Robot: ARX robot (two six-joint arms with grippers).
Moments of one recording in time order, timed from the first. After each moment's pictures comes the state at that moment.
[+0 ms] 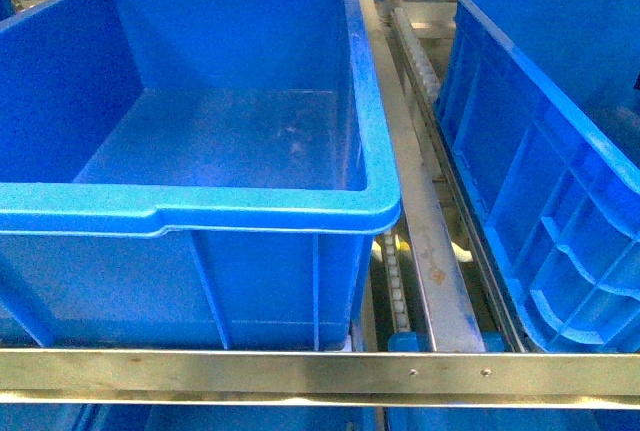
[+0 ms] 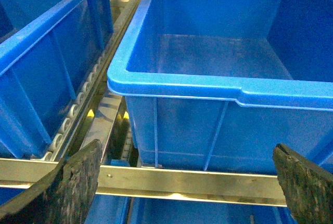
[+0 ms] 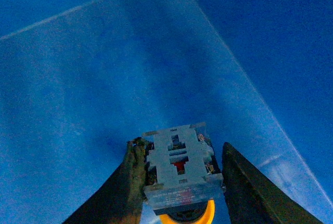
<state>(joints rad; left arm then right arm) 0.00 0.01 0.02 0.00 0.00 -0.01 -0.11 1.91 1.36 0.06 0.21 0.27</state>
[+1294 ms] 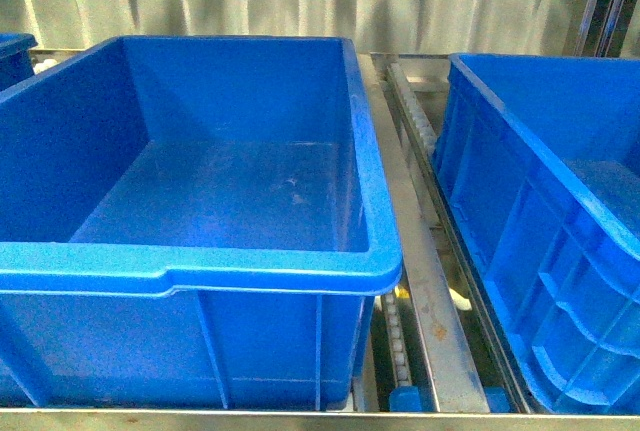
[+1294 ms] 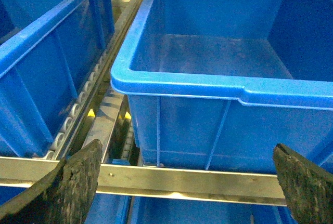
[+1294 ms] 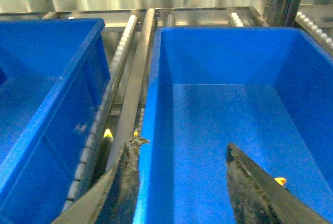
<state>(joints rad) 0.00 0.01 0.02 0.00 0.00 -0.01 0.34 0.79 0.49 0.30 0.32 0.03</state>
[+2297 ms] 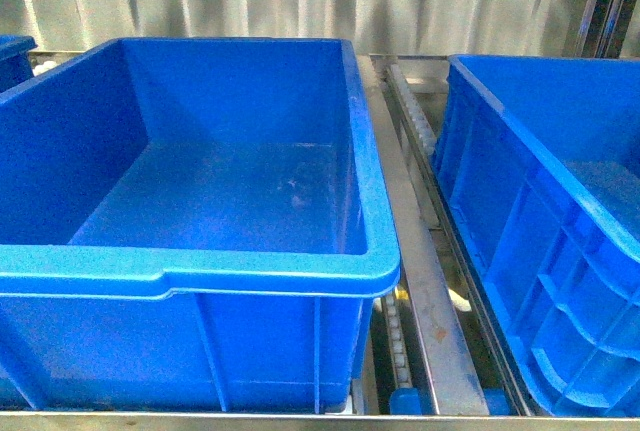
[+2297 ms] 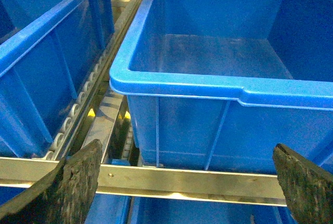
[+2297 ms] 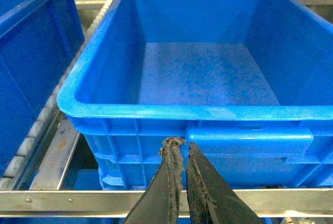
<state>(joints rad) 0.00 0.01 0.02 0.00 0.00 -0.01 0.00 0.32 0.05 0.26 0.00 0.01</state>
